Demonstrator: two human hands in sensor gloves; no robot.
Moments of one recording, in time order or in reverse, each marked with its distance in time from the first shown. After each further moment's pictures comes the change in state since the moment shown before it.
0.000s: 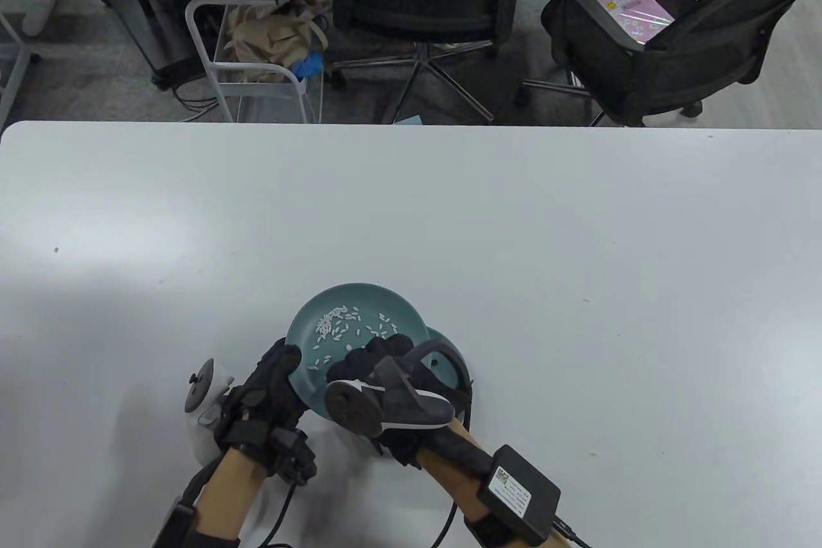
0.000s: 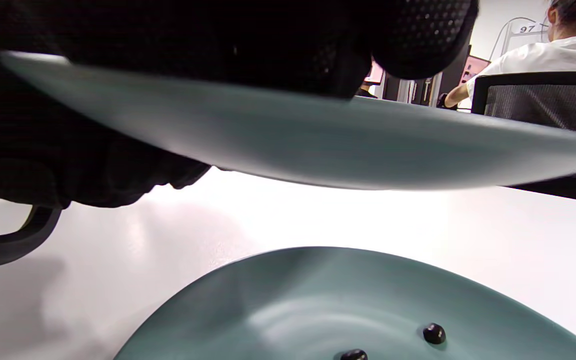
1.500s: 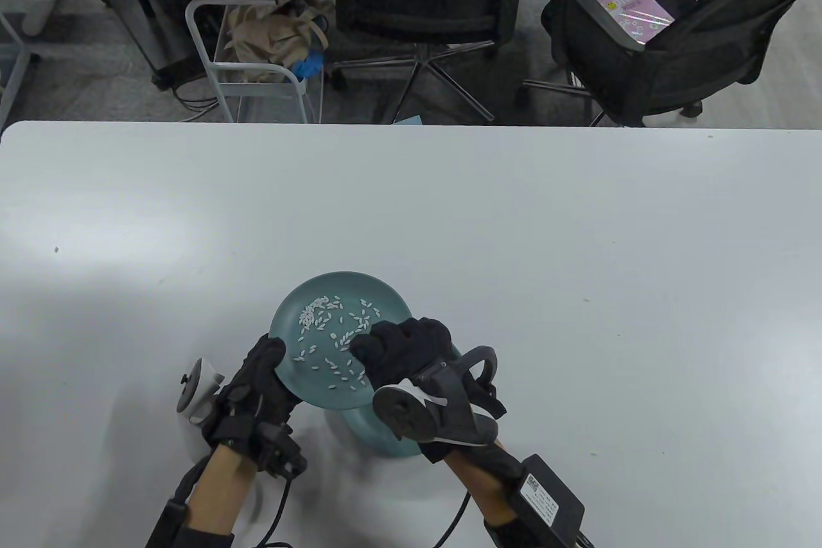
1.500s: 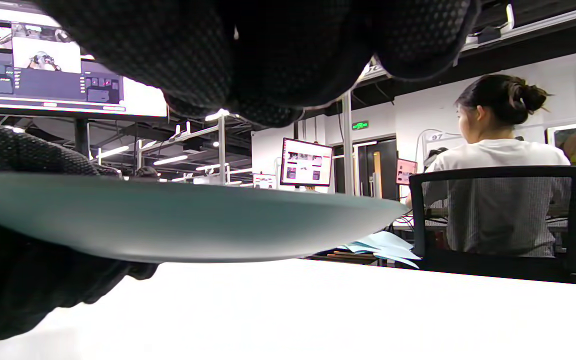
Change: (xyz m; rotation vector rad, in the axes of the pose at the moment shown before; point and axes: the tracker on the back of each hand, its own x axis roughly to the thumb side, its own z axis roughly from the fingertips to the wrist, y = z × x) left_hand 0.005 0.008 0.001 -0.002 -0.022 0.089; right_hand -0.032 -0.017 0.031 -0.372 0.136 -0.059
